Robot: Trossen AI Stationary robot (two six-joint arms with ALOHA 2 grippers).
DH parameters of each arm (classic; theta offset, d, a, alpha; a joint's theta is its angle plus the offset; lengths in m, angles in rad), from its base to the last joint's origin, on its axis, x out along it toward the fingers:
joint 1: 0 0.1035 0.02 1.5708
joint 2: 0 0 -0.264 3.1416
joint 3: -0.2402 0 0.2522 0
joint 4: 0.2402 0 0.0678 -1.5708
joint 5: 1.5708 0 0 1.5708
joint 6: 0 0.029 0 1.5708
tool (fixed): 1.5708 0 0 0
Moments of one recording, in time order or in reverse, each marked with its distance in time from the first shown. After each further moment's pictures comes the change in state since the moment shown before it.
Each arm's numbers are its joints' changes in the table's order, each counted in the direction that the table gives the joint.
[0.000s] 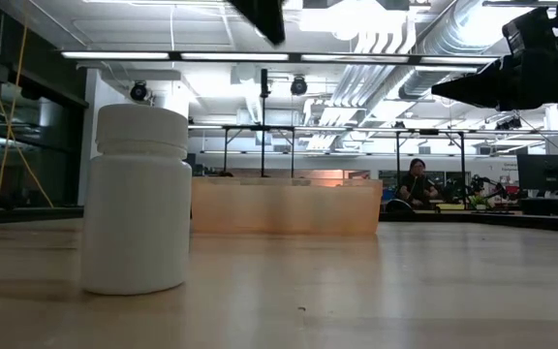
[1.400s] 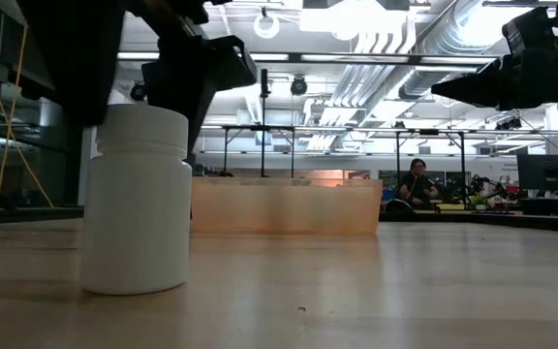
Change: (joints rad) left arm -0.176 -0.248 0.000 0.013 0.155 -0.366; right arm 0.000 -0.006 -0.001 -0.007 -0.003 0.006
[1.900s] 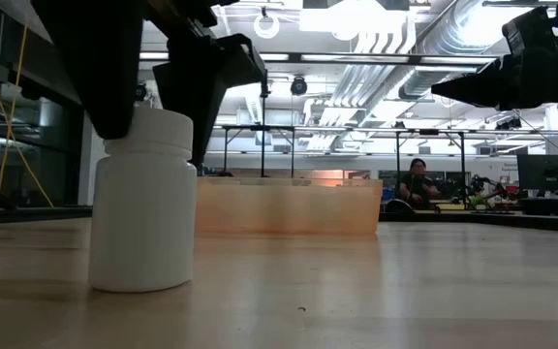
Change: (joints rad) left arm 0.000 0.000 0.000 -0.004 -0.050 0.038; right arm 0.000 0.000 0.000 0.000 0.000 0.000
